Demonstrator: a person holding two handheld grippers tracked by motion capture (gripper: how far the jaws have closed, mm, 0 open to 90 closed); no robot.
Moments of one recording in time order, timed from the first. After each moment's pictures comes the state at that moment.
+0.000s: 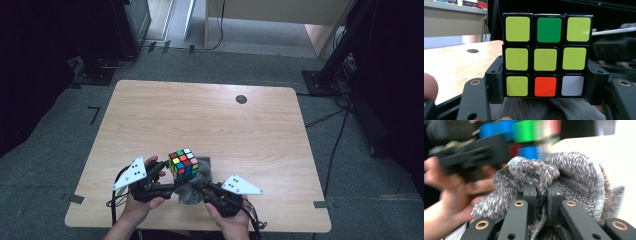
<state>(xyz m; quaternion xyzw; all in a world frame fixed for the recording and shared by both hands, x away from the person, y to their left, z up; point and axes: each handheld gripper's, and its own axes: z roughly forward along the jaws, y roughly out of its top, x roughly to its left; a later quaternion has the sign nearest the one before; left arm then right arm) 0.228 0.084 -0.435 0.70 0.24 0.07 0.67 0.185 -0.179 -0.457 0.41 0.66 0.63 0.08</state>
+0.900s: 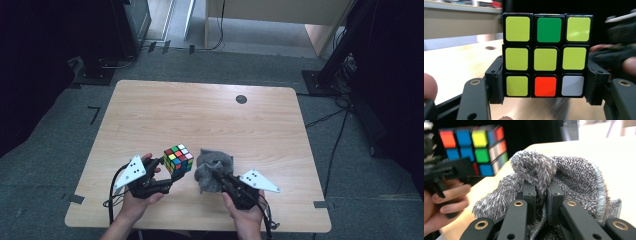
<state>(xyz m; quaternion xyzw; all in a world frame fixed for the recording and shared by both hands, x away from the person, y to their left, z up) 0.245 0.098 -0.454 0.70 0.29 0.15 0.63 0.194 -0.217 -0.455 0.47 0.64 0.59 0.16</state>
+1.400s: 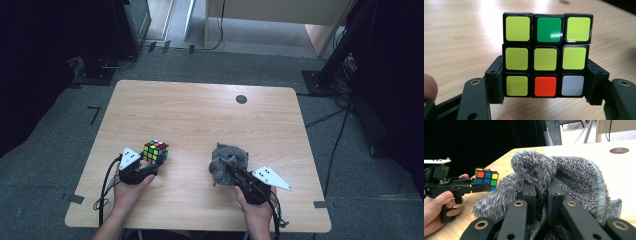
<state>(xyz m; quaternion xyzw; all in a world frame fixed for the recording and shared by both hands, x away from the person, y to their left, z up) 0.288 0.130 -0.510 0.72 0.46 0.20 0.47 0.200 -0.238 -0.455 0.49 0.63 0.57 0.20</state>
